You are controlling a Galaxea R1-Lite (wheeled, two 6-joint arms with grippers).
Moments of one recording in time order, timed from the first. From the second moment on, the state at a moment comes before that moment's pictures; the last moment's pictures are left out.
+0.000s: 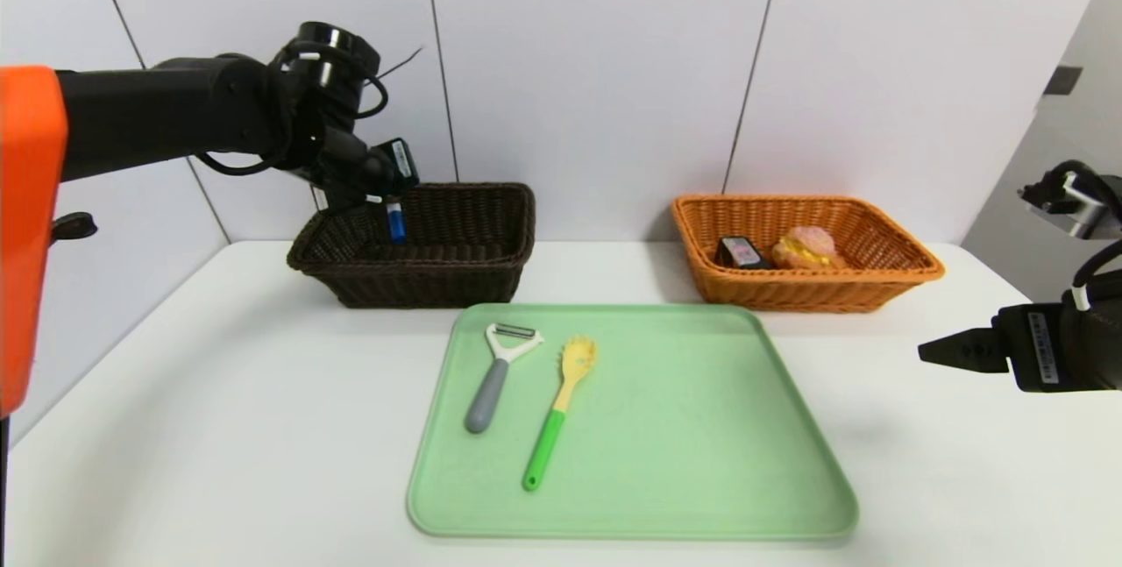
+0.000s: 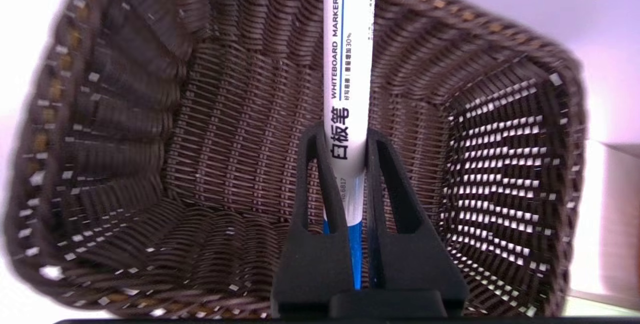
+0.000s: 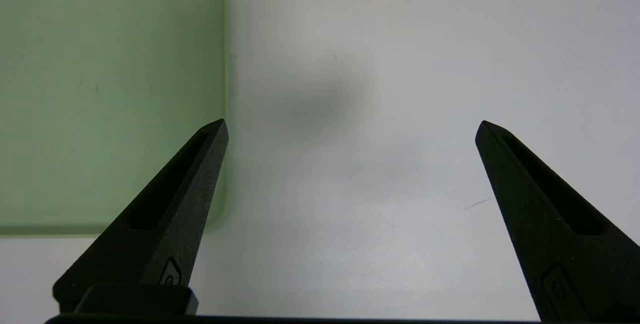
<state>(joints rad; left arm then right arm) -0.24 2.11 -1.98 0.48 0.16 -0.52 0.20 1.33 -1.05 0.55 -0.17 0.13</state>
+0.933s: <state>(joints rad) -0.18 2.23 -1.98 0.45 0.17 -0.52 0.19 1.33 -1.05 0.55 -0.17 0.13</state>
